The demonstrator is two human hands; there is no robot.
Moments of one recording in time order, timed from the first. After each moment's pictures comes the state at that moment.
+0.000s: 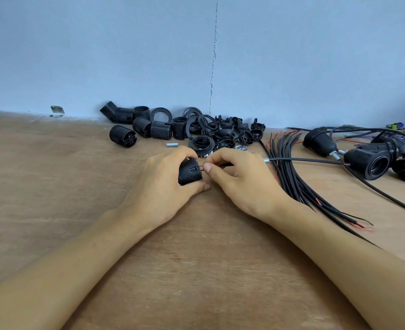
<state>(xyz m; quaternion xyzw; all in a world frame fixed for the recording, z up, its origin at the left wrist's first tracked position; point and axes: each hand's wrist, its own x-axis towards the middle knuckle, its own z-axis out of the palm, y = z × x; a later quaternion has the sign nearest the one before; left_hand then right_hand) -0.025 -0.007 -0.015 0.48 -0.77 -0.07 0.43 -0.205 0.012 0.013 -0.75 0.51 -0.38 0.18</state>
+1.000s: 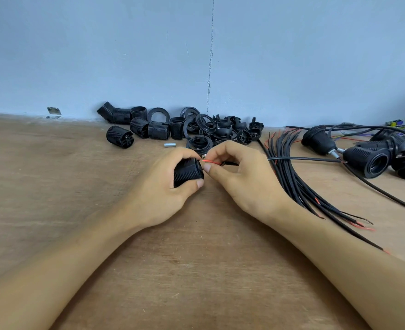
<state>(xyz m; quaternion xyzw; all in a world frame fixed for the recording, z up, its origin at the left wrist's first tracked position) -0.019 -0.004 -0.011 0.44 -0.78 -0.22 0.39 -0.205 0.017 0.015 -0.69 0.50 -0.46 0.24</state>
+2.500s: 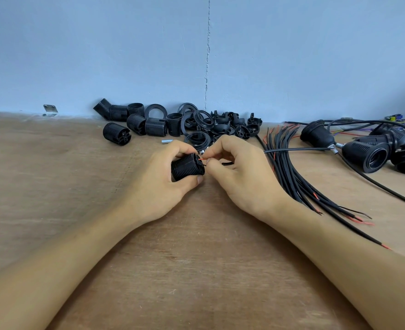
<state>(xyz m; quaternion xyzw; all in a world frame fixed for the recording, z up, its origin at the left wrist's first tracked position) -0.021 -0.013 -0.017 0.43 -0.76 -0.24 0.42 -0.202 0.021 0.017 -0.71 0.51 -0.45 0.19</state>
